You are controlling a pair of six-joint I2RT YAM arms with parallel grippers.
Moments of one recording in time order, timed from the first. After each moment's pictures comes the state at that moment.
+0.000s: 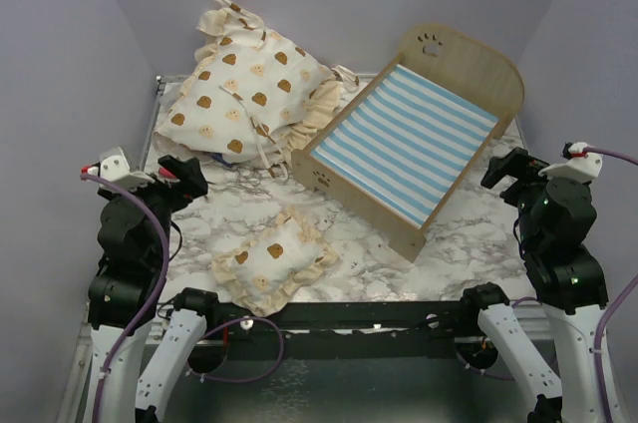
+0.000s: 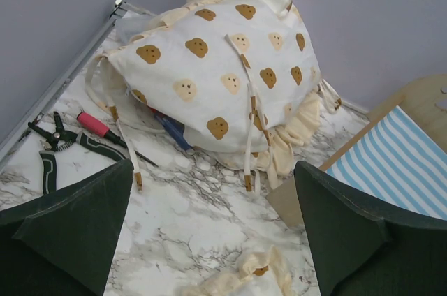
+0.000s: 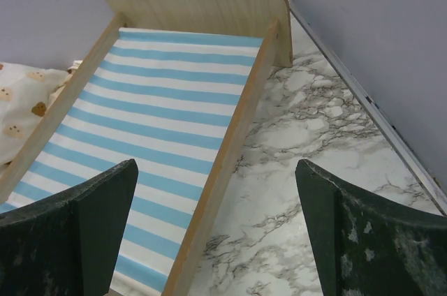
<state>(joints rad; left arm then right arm) -0.19 0.46 0.98 -0.62 -0.33 -0.42 0.15 0.54 0.99 -0.64 0.42 0.31</state>
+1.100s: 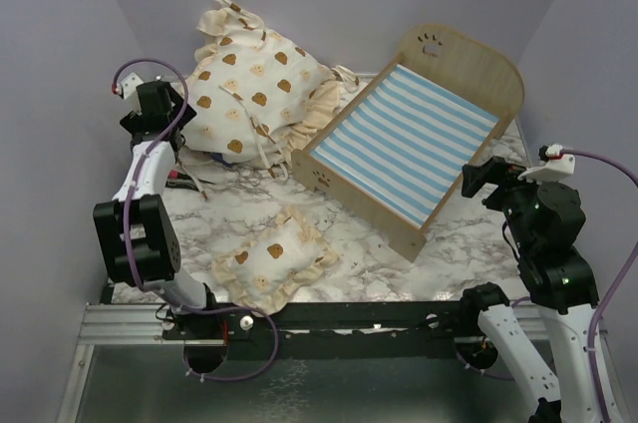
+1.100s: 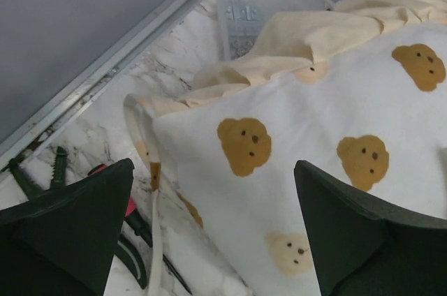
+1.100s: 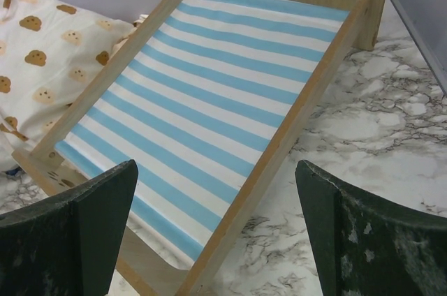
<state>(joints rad) 0.16 1.54 1.17 -0.13 -0.32 -0.49 0.16 0.50 0.90 -0.59 0.18 0.33</state>
